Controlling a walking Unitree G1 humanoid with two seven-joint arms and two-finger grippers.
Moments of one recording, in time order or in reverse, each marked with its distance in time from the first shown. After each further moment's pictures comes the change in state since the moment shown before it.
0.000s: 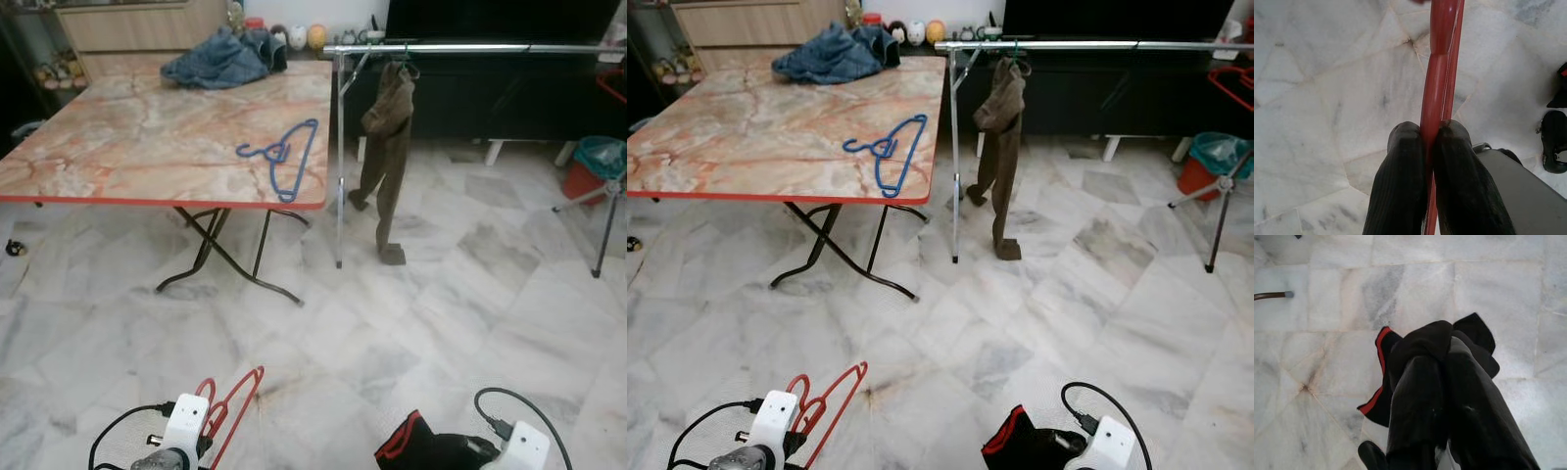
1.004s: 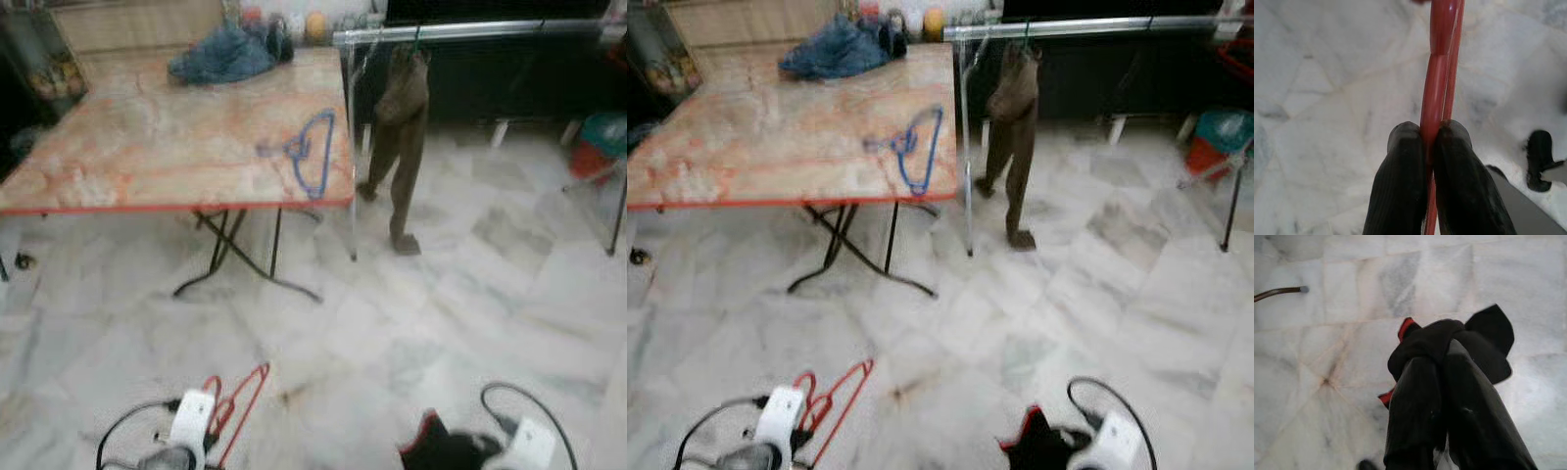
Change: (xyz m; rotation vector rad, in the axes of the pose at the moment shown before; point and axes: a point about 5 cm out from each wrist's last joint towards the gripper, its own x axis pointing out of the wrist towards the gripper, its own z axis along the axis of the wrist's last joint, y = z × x) left arm 0.004 -0.006 0.018 0.003 -0.047 -0.016; right arm 0.002 0.000 0.007 0.007 -0.023 -0.005
